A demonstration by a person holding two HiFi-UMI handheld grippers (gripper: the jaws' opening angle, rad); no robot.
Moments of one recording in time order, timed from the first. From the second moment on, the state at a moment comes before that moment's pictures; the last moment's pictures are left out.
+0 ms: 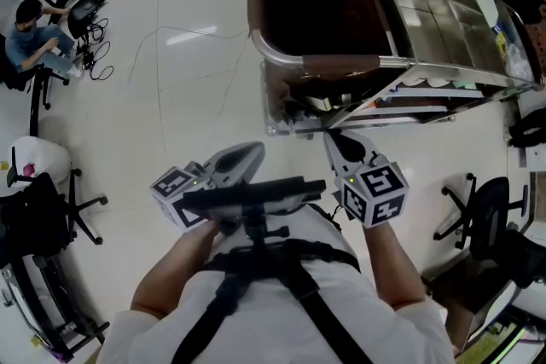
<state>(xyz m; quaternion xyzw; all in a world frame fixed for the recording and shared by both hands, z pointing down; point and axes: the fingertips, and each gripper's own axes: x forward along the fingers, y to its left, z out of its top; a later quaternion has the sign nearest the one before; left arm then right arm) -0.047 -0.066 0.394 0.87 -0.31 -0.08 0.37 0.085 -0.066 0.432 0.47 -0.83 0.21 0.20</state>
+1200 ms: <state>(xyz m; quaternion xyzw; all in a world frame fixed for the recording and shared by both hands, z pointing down) -0.045 -0.067 0.394 0.87 -0.31 -0.08 0.37 0.060 -0.059 0.399 0.43 -0.87 0.16 0.19</state>
